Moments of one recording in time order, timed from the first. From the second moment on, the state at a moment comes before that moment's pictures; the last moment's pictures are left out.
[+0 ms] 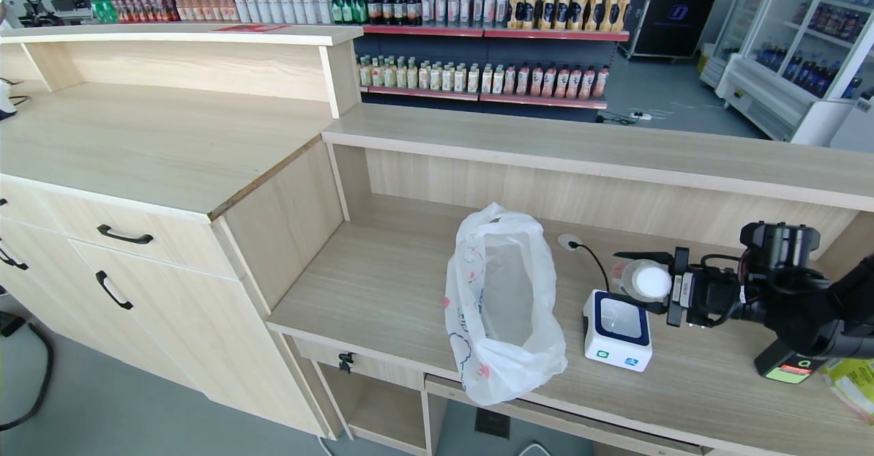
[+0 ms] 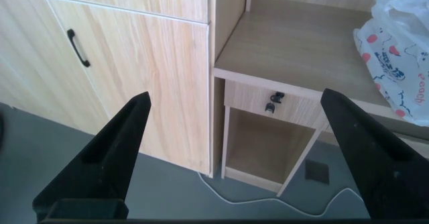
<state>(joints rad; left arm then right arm) 0.00 0.00 0.00 0.00 0.04 -0.01 -0.12 2.08 -0.77 -0.92 1.03 -1.41</state>
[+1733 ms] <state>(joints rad) 0.00 0.00 0.00 0.00 0.04 -0.01 -0.08 2.13 -0.80 -0.92 1.04 -1.40</state>
